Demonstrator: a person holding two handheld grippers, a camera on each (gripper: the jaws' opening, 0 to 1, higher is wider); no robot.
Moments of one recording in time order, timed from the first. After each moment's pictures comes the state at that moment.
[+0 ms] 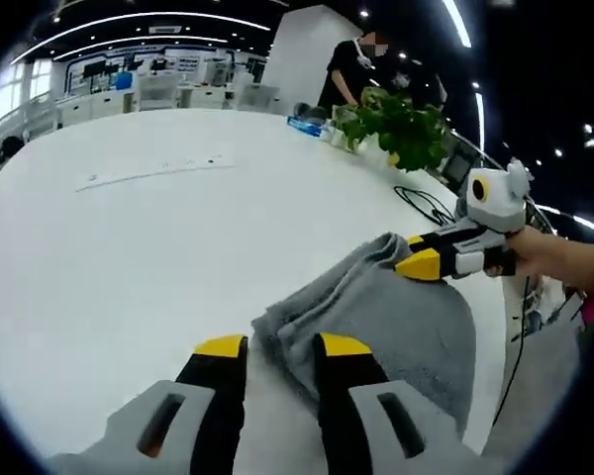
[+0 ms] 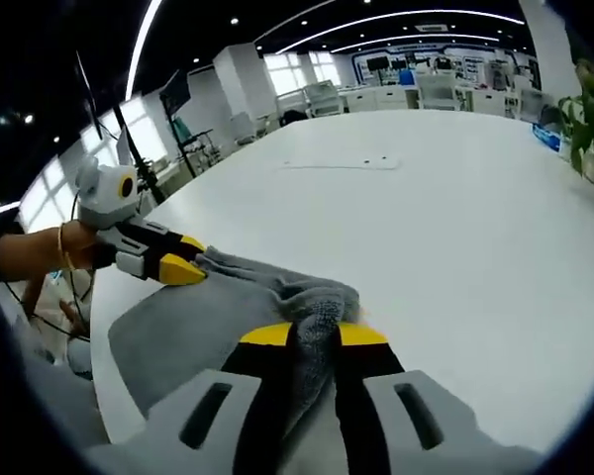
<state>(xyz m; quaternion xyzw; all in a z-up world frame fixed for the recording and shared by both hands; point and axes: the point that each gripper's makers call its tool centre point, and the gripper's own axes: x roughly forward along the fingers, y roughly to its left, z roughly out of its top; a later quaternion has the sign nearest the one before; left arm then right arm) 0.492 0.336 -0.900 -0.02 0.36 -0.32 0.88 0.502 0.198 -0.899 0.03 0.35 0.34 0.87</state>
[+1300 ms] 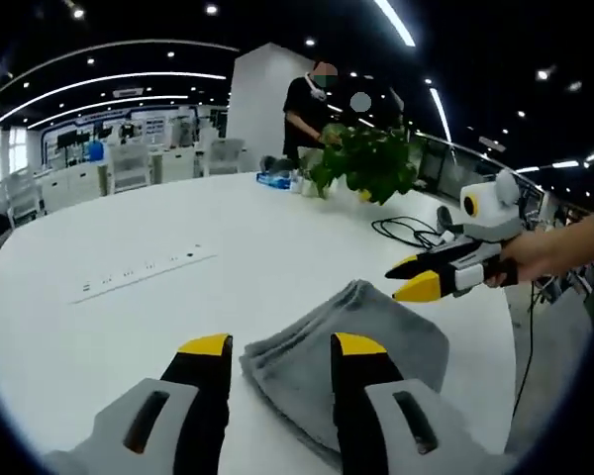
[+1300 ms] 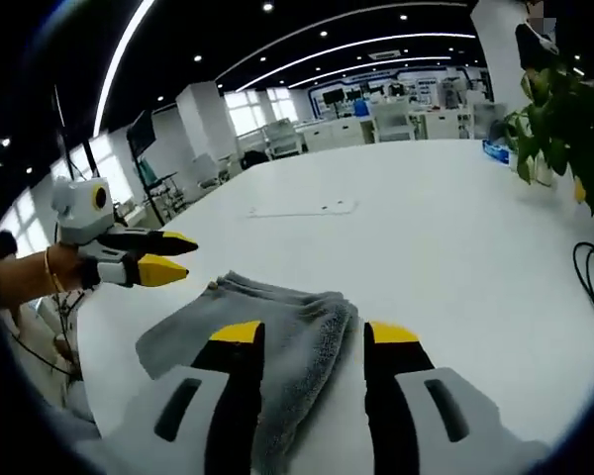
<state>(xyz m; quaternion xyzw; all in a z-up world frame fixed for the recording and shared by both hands) 0.511 0.326 -0.812 0.05 0.23 -0.36 0.90 0.494 0.163 -0.838 0.06 0.28 0.26 0.92</state>
